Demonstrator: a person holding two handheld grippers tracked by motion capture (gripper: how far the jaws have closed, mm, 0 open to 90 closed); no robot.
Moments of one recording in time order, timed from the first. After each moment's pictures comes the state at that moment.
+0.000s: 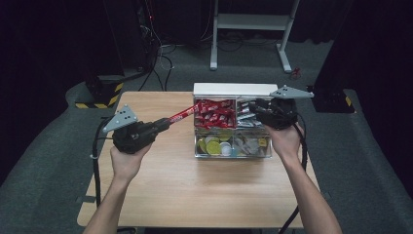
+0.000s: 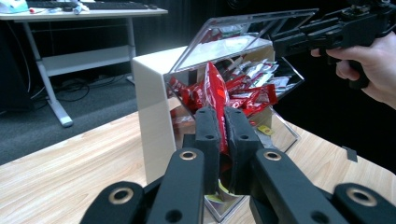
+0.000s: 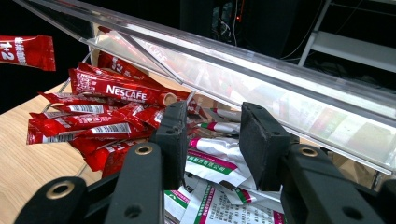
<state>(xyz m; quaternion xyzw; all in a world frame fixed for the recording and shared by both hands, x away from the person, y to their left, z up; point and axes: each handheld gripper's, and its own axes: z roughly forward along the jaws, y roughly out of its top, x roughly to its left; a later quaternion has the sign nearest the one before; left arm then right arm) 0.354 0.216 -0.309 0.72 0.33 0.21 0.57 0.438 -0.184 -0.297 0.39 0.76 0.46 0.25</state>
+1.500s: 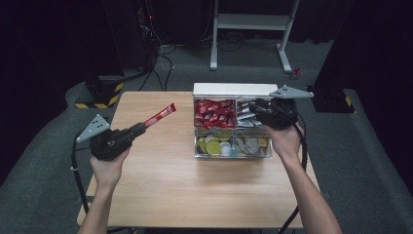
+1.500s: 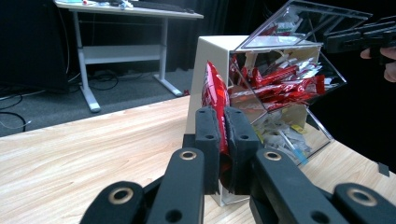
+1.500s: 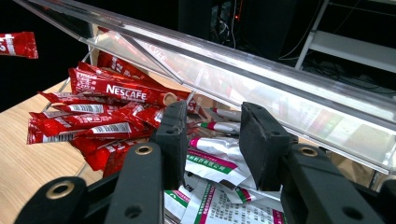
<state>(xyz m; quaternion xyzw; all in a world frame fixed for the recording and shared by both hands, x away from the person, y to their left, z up) 0.344 0.274 -0.339 0.68 0.40 0.23 0.57 0.437 -0.184 -0.296 0.39 0.76 0.46 0.25</state>
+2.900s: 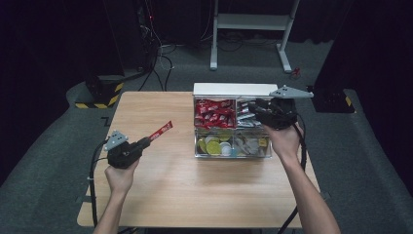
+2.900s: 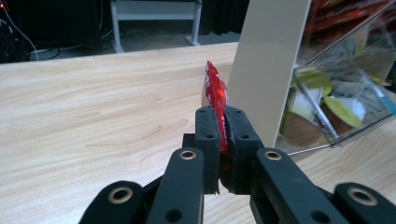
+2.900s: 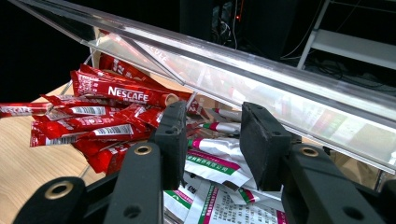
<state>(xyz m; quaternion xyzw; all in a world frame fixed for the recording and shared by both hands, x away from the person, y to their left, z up) 0.367 0.269 -0.431 0.69 0.47 0.24 0.50 0.438 -0.183 -0.296 0.39 0.76 0.46 0.24</state>
